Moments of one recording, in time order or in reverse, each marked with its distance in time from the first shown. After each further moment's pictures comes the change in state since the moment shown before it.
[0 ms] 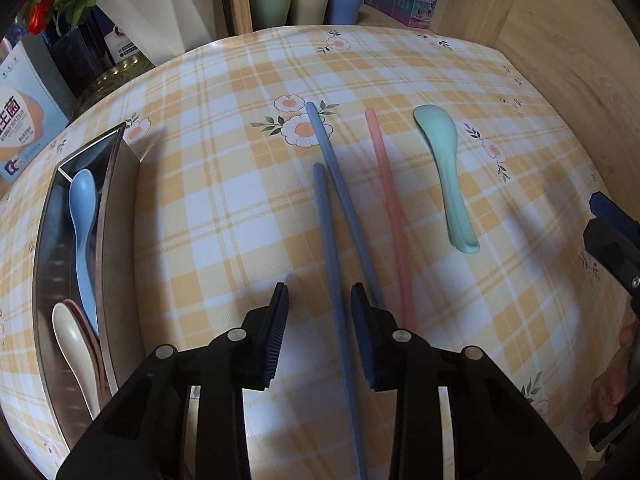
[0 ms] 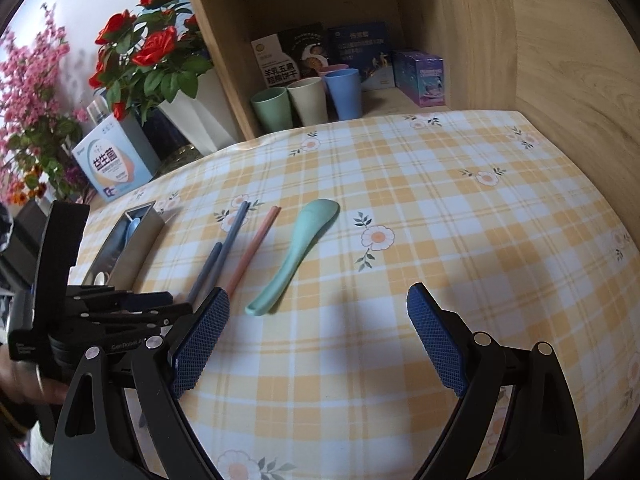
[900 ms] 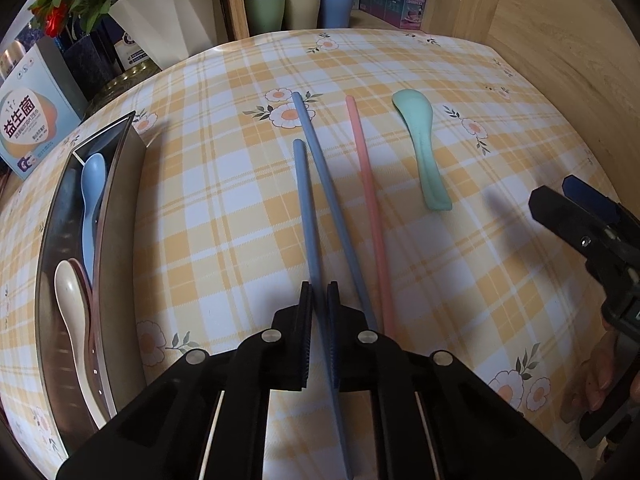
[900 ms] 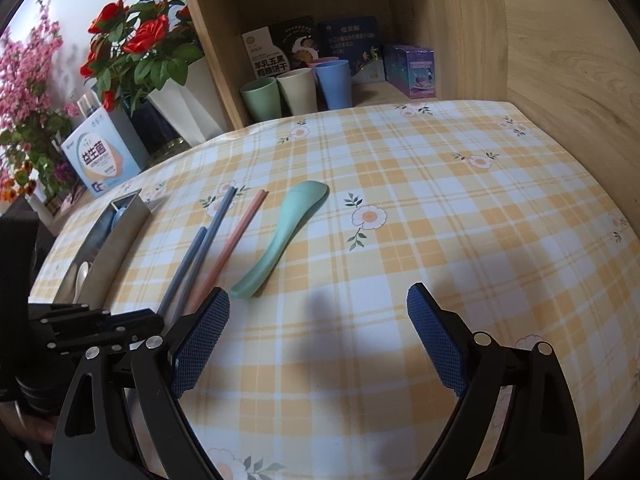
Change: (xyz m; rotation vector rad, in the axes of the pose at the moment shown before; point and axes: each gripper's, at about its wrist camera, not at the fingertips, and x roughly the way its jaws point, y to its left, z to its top) left arm -0.011 -0.021 -0.029 0.002 -0.044 0.040; right arm 0.012 0.001 -0.019 -0.008 0.001 -0.036
